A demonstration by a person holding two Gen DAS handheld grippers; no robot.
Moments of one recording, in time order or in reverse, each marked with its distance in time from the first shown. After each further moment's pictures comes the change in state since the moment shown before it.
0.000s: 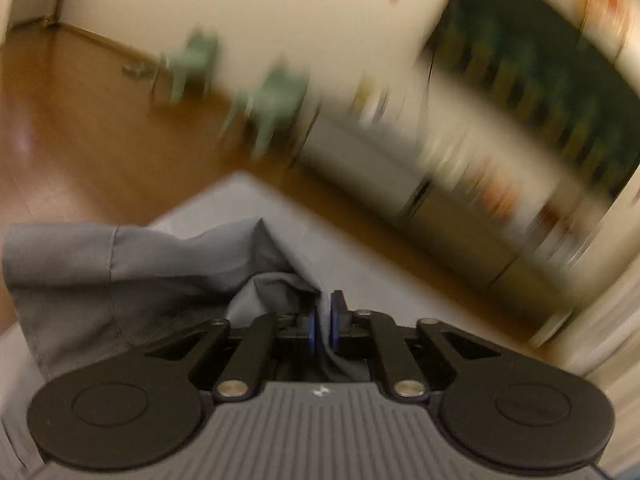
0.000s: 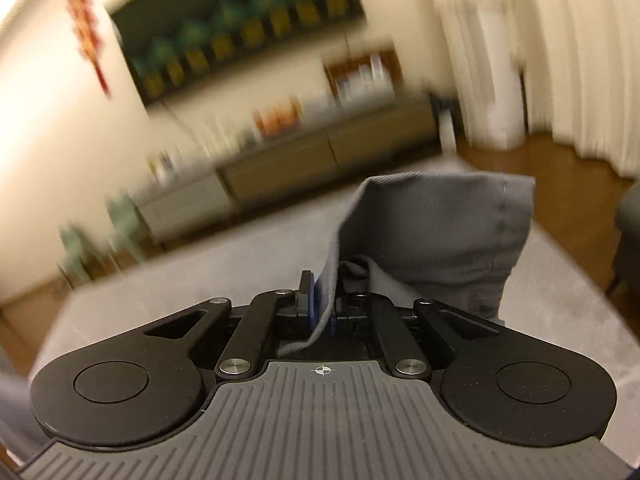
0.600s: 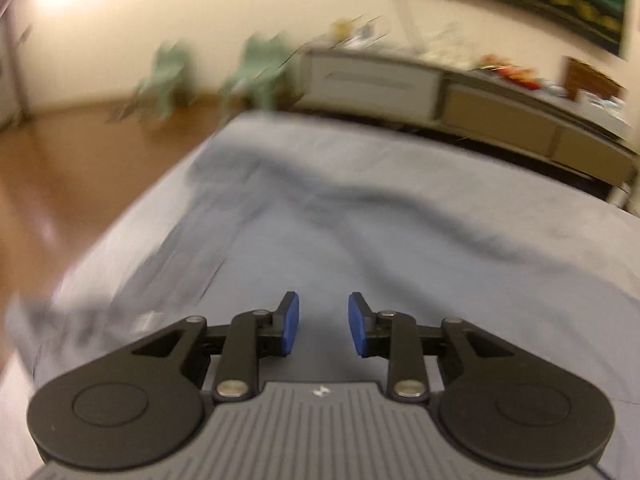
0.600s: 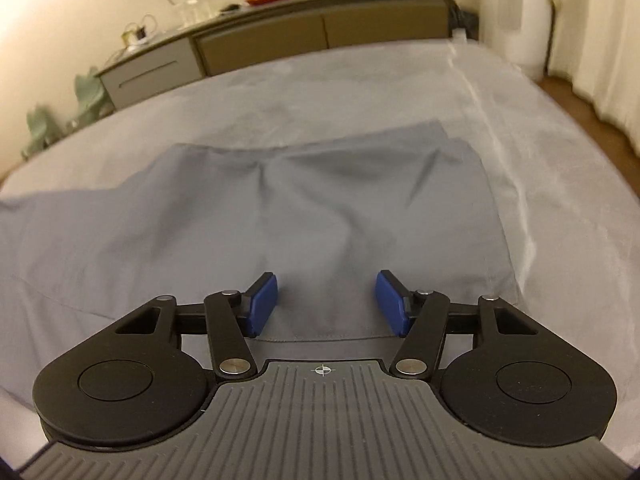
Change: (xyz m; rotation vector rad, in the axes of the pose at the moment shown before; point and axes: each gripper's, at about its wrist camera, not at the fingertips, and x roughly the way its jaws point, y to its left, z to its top) left arm 0.066 0.036 -0.105 0.222 0.009 0.138; right arm 0.136 -0.020 -0.060 -0.257 0.191 -0.072
